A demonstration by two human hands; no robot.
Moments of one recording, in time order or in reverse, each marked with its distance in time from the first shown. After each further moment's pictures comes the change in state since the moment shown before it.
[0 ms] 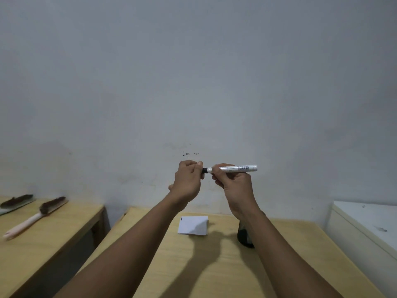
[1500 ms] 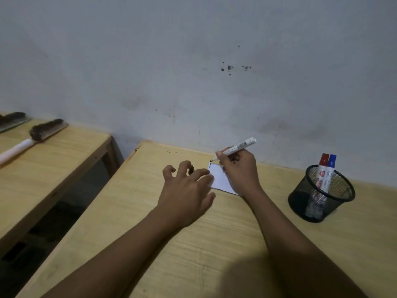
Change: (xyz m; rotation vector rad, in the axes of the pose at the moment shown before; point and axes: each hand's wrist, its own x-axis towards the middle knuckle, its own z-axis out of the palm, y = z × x) left_hand -0.017 -0.214 0.011 1.018 -0.271 0.262; right_hand 0.048 0.237 0.024 -0.483 -0.111 0.248
